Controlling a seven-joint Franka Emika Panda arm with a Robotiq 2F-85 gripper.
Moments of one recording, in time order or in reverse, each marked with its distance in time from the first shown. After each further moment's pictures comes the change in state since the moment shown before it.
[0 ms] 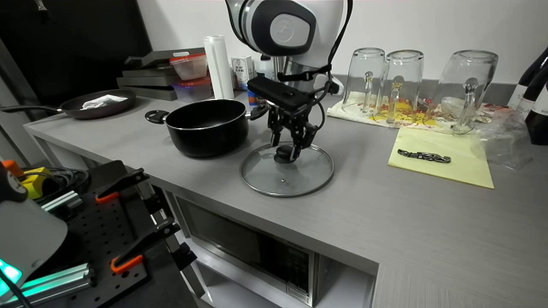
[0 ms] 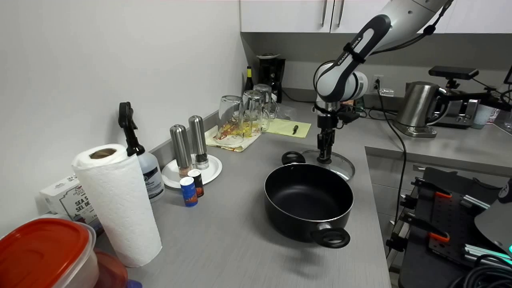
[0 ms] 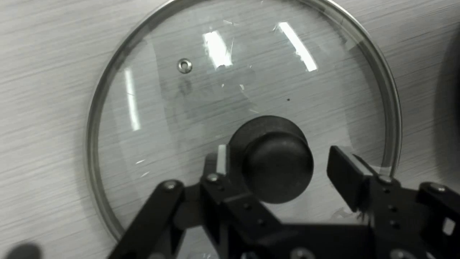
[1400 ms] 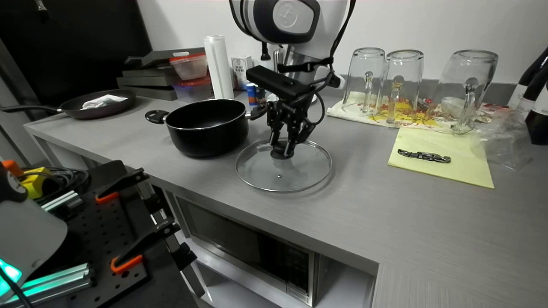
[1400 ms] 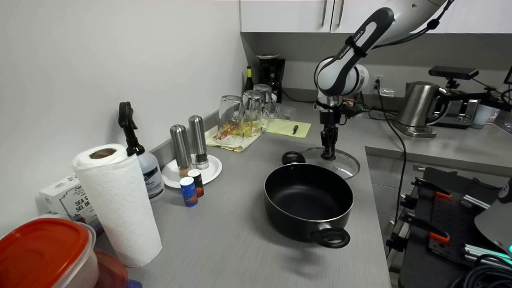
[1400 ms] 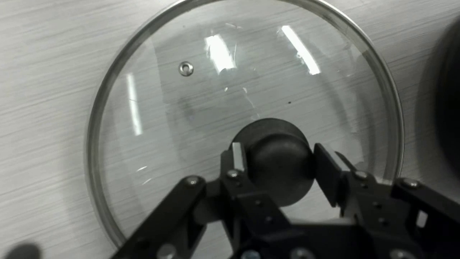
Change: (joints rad) arm 0.026 -0.034 -0.039 0.007 -0.002 -0.099 0.004
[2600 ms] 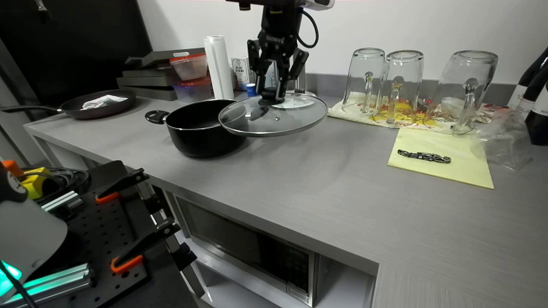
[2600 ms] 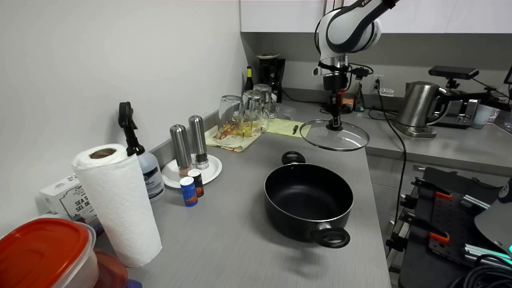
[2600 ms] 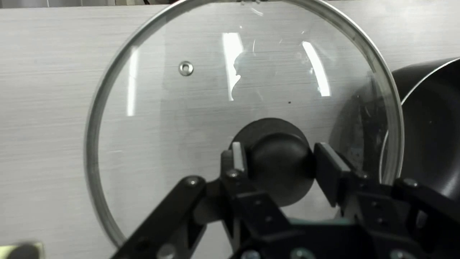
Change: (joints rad) arm 0.072 -0.295 -0.015 -0.029 -0.118 -0.246 -0.081
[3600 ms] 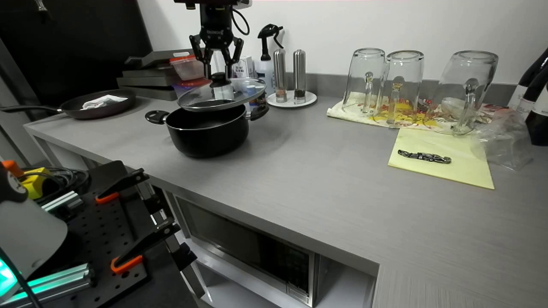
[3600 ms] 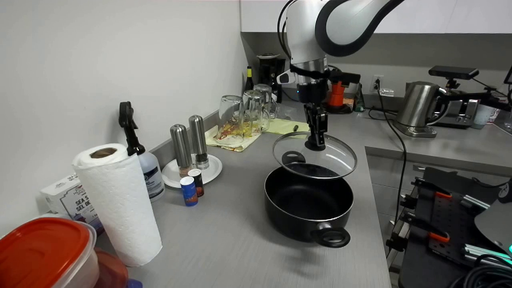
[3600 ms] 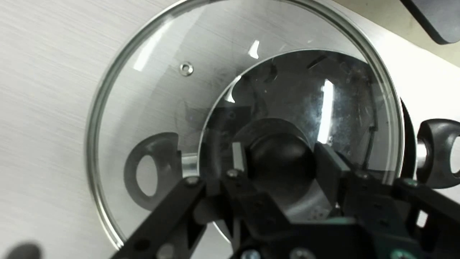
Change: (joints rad) arm 0.218 -0.045 0.203 -0.034 -0.086 0.015 -0.007
